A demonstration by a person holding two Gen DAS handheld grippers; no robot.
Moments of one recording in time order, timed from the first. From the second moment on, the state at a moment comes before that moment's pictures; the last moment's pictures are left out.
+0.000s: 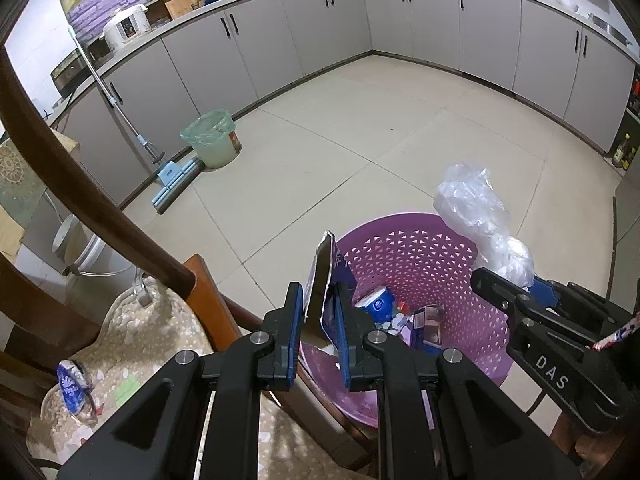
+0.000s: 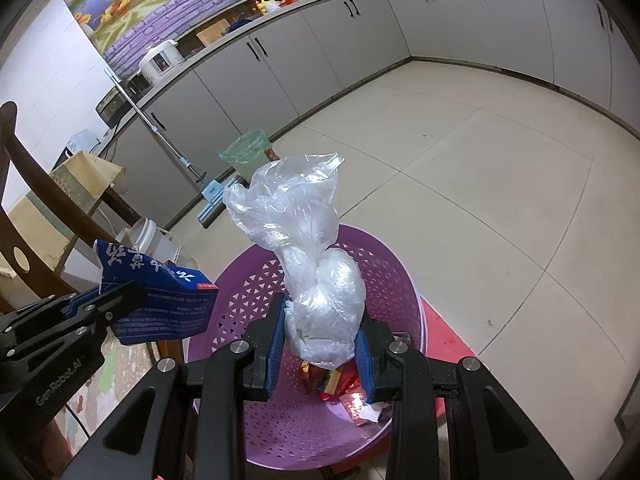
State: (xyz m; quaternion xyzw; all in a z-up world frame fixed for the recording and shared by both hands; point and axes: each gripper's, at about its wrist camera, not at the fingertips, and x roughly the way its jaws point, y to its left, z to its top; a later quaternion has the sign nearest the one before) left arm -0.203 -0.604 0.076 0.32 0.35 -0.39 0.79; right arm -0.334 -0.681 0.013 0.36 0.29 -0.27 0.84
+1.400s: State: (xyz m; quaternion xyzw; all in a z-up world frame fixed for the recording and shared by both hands) left arm -0.188 -0.415 0.150 0.23 0.36 -0.32 0.84; right arm -0.301 -0.638 0.027 0.26 0.31 -0.29 0.87
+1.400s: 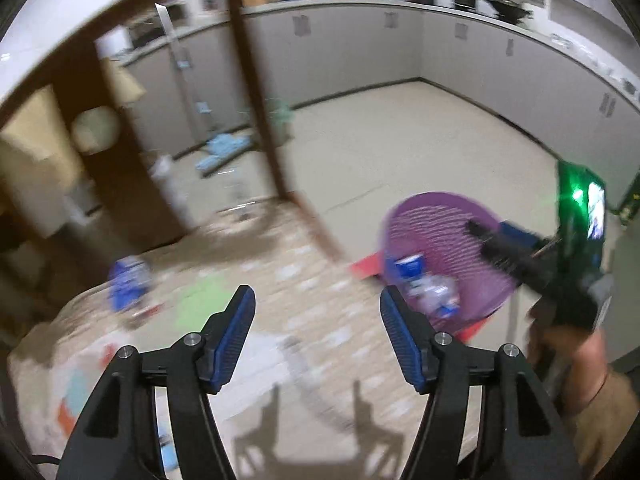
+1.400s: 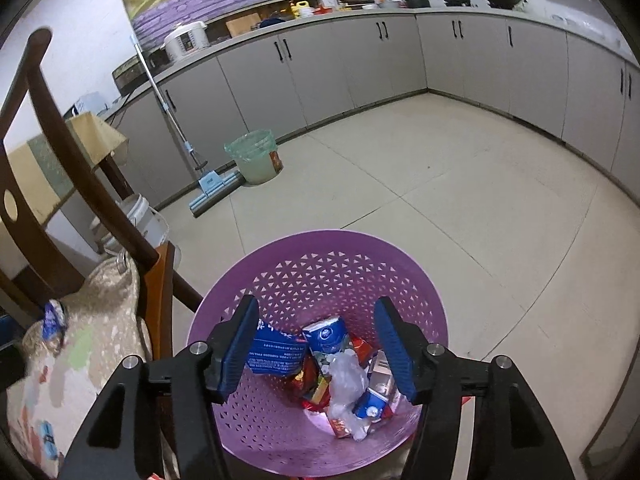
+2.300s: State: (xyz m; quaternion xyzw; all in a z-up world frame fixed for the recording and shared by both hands) left arm -0.154 -0.085 0.094 0.00 0.46 -0.08 0.88; right arm -0.294 -0.422 0.043 0.11 0.38 -0.13 0.91
